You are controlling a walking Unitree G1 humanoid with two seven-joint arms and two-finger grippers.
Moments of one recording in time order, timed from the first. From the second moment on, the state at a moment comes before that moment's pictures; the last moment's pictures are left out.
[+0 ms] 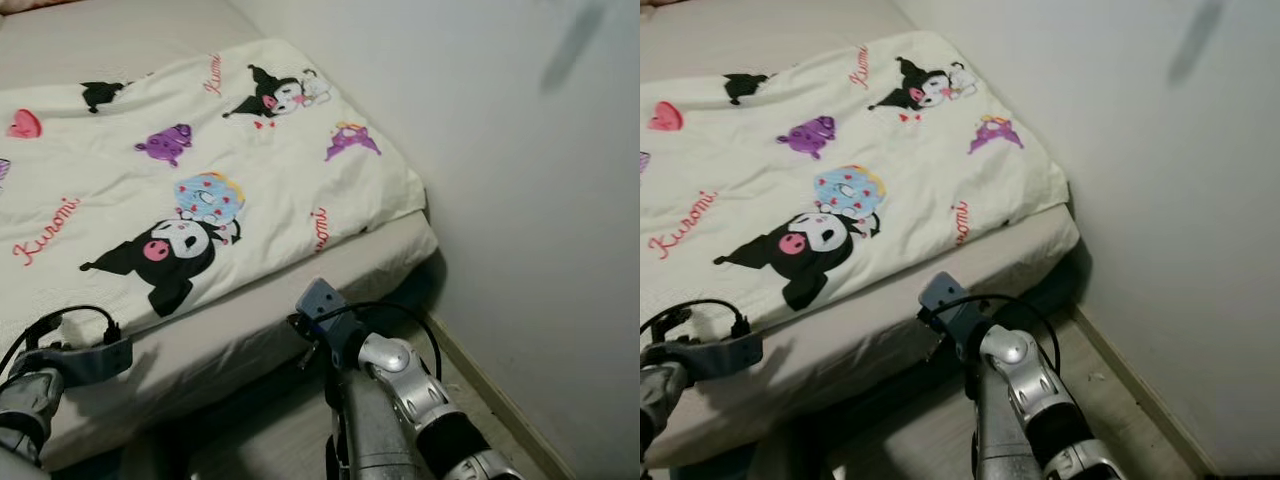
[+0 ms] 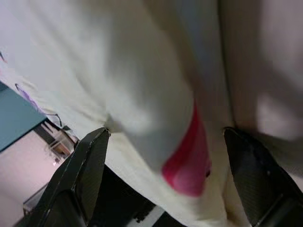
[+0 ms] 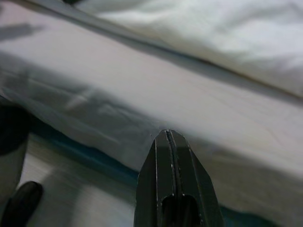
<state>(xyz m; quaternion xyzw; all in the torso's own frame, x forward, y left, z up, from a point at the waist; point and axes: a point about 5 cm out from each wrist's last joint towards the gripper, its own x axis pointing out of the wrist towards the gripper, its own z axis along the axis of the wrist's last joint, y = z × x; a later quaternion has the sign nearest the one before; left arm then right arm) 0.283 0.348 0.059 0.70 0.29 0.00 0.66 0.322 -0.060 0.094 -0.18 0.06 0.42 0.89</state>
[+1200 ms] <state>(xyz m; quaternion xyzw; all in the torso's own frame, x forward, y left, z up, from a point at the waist) 0.271 0.353 0.049 0.66 0.35 -0.06 0.66 0.315 -0.061 0.100 -0.20 0.05 0.43 0.88</state>
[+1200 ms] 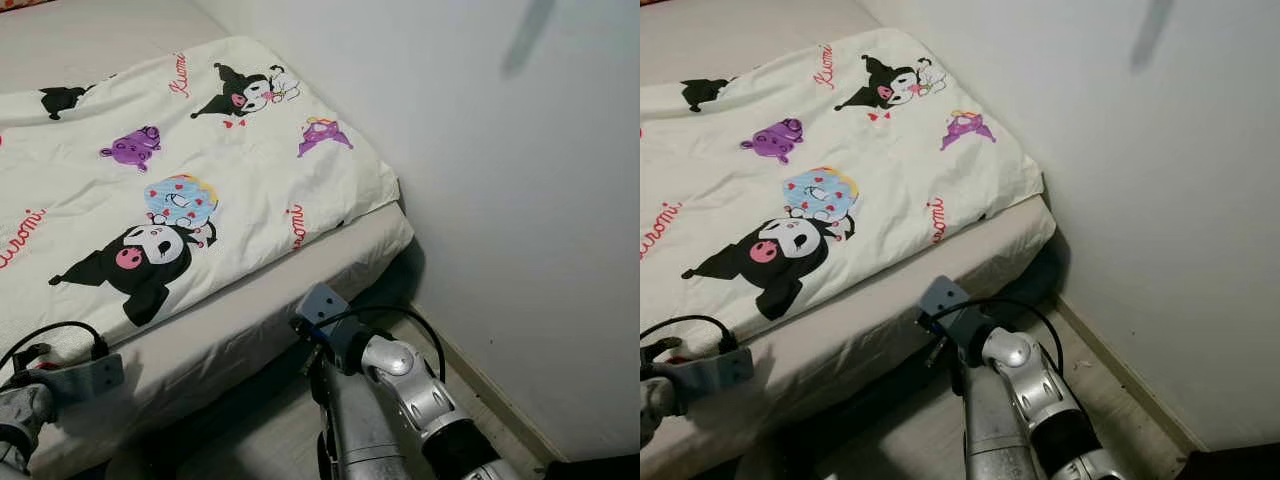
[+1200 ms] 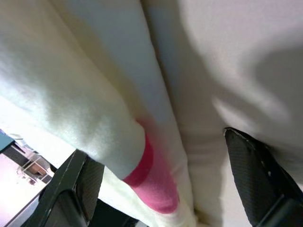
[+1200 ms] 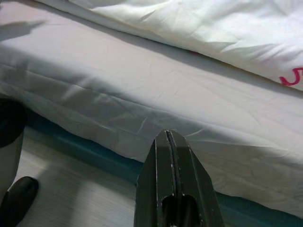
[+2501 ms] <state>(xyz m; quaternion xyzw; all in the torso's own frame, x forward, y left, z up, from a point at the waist) 0.282 0.367 0.073 0.68 0.33 0.01 0.66 0.318 -0.062 0.102 -0.20 0.05 0.41 0.89</state>
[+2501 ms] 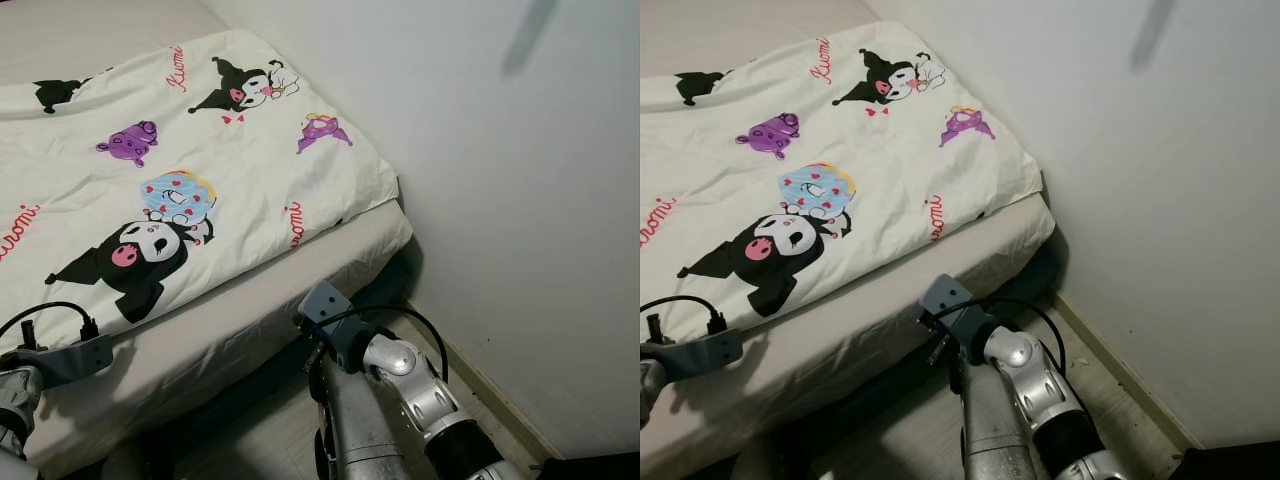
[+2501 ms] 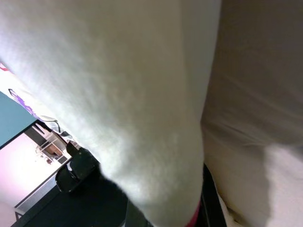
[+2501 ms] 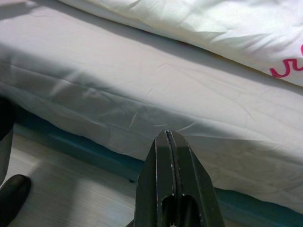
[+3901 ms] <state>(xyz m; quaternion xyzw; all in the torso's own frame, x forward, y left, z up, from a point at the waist) 0.276 0.356 0.085 0.48 0.41 -0.24 0.74 0.283 -0.038 0.100 -0.16 0.04 0.62 0.77</state>
